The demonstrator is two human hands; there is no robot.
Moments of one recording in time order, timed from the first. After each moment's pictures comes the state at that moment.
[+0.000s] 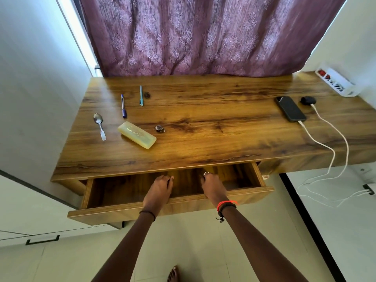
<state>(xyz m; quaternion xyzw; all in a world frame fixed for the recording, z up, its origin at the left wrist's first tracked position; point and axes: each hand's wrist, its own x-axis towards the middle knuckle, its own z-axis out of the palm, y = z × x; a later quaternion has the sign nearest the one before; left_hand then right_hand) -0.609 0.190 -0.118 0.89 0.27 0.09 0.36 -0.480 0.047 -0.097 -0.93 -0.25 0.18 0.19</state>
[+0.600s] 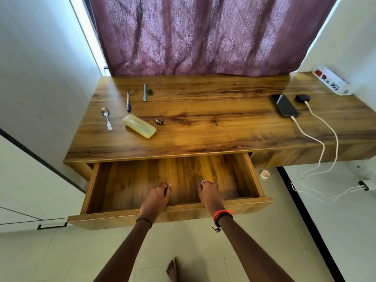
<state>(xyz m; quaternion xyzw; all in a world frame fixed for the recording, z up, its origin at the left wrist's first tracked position) -0.666 0.134 -0.117 0.89 0.30 0.07 0.35 -0.535 -0.007 -0.103 -0.93 -0.27 0.16 0.19</state>
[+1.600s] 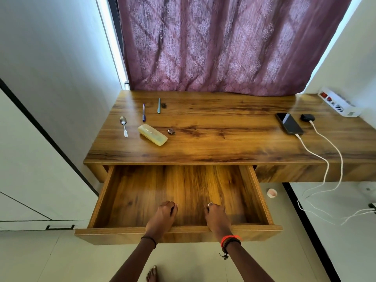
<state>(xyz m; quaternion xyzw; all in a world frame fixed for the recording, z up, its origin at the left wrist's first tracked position) -0.702 0.100 -0.125 0.89 0.30 0.07 0.33 -0.571 -0.047 -0.104 -0.92 -0.27 0.19 0.20</state>
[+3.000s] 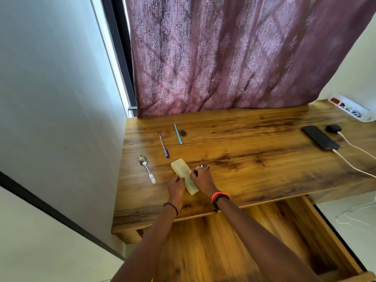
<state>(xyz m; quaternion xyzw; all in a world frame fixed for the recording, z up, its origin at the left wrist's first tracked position) -0.576 0.359 -0.043 0.55 0.44 0.14 0.69 -0.497 0.295 -0.035 -0.89 -0.26 0.19 0.33</state>
